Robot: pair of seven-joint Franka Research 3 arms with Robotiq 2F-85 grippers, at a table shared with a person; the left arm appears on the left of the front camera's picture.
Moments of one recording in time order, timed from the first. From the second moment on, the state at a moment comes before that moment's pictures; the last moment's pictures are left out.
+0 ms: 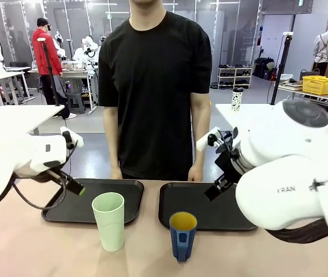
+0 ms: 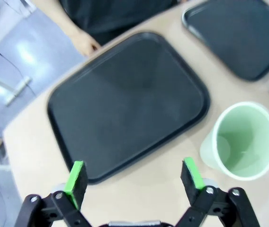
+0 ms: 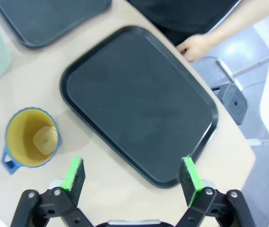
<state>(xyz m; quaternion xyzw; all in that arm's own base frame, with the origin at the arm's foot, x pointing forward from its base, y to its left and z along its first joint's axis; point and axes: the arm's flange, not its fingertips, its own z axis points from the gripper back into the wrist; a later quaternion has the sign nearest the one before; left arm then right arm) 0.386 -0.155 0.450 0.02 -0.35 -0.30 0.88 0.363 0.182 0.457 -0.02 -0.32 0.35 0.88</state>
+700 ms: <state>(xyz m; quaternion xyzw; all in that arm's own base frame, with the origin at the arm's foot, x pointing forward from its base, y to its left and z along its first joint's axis) 0.362 -0.165 0.493 0.03 -0.39 -0.31 0.87 0.334 0.190 0.500 -0.04 -0.34 0.34 0.87</state>
